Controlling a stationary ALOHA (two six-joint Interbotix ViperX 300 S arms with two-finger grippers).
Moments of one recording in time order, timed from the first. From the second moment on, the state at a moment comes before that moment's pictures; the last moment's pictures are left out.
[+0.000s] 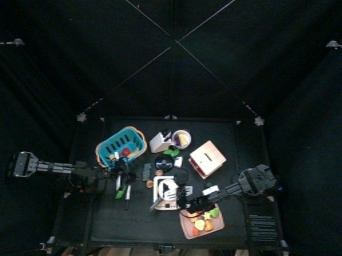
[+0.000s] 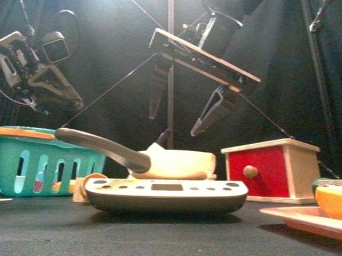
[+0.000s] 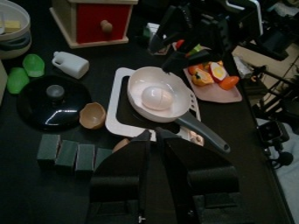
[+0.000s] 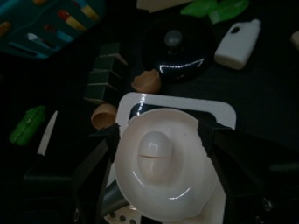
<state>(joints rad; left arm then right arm) 0.08 -0.65 1.26 0.36 -0.26 -0.62 0.34 0.18 0.30 -1.09 1.05 2.28</state>
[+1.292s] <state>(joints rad) 0.12 -0.66 1.29 0.32 -0.26 -0.62 -0.61 -0.14 0.54 -1.80 -0.38 2.60</state>
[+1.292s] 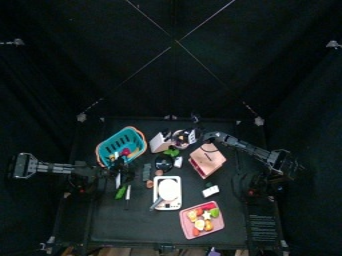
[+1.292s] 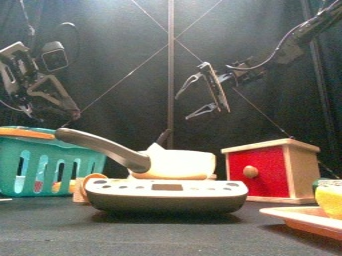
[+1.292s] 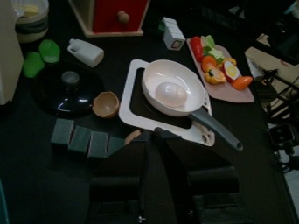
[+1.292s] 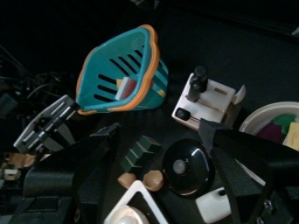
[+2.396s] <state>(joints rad) 0.12 -0.66 1.30 0.32 -0.26 -0.62 -0.28 -0.28 0.75 -1.57 0.43 2.43</state>
